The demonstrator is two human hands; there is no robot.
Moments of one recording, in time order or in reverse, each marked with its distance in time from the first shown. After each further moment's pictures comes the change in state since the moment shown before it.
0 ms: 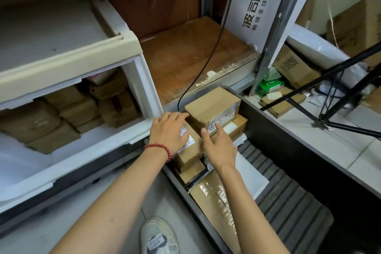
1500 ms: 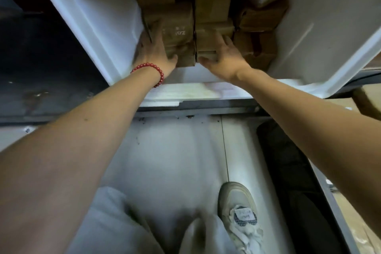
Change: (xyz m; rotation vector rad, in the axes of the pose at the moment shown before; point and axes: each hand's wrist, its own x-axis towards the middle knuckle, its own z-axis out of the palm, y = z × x) left_hand -0.116 -0.326 -0.002 -0.252 0.155 -0.856; right_hand -0.020 -0.203 0.267 -0.468 -0.604 -0.785
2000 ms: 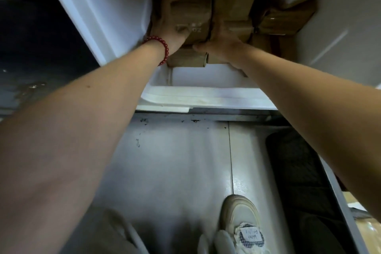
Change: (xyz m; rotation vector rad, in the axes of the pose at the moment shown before) left_hand 0.054 -0.001 0.001 -0.439 0.080 0.068; right_hand 0.064 -0.029 0.014 0.253 -0.023 0.056
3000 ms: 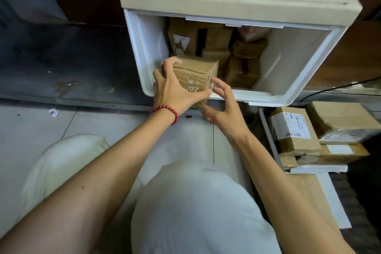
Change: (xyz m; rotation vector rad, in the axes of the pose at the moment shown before) left_hand -0.223 0.076 -0.042 -0.106 0.134 -0.054; right_hand -0.256 0.012 -0.003 0.619 0.039 -0.195
